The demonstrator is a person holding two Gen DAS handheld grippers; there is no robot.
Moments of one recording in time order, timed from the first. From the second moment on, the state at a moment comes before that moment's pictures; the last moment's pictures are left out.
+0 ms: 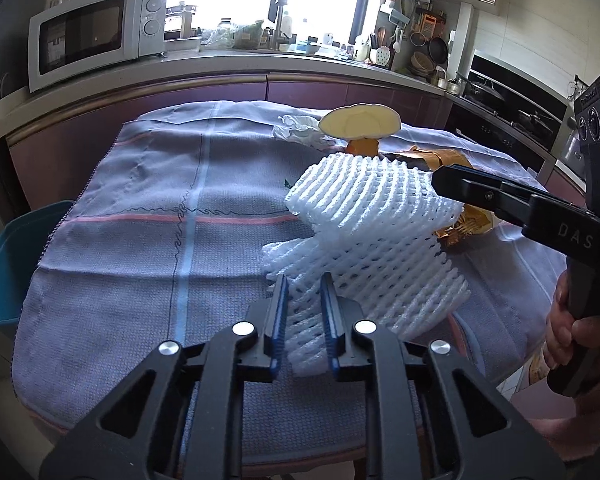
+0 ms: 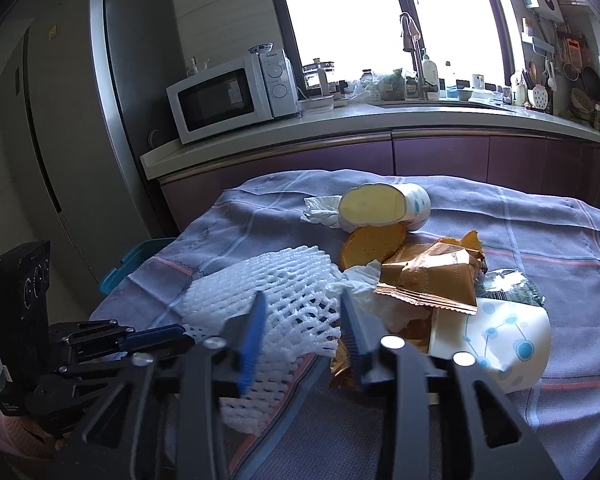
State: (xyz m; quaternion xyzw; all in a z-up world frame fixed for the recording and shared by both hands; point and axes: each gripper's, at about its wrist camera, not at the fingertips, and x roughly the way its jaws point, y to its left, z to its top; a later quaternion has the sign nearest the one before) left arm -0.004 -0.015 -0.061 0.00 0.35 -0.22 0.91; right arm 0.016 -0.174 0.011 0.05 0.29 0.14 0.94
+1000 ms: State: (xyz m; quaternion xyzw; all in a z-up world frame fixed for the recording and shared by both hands) left arm -0.025 0.053 -0.011 -0.03 0.28 -0.22 0.94; right arm 0.029 -0.125 0.059 0.02 0.26 0.23 0.94
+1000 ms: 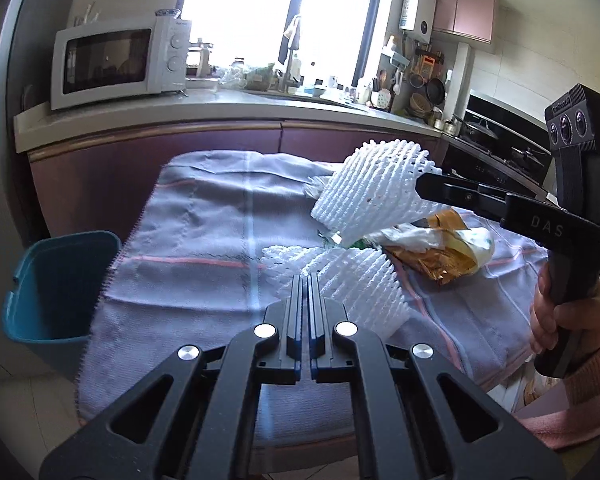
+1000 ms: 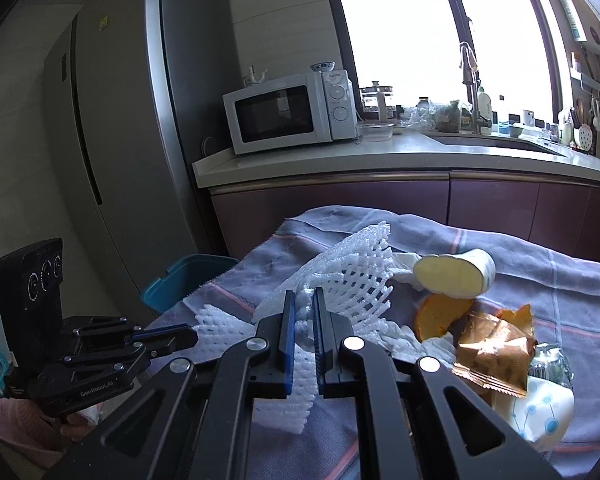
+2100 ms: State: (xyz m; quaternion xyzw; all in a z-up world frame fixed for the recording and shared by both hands) left arm 0.117 0.297 -0.070 -0.04 0.35 0.07 0.93; right arm 0.195 0.141 -0.005 -0.07 0.42 0.38 0.82
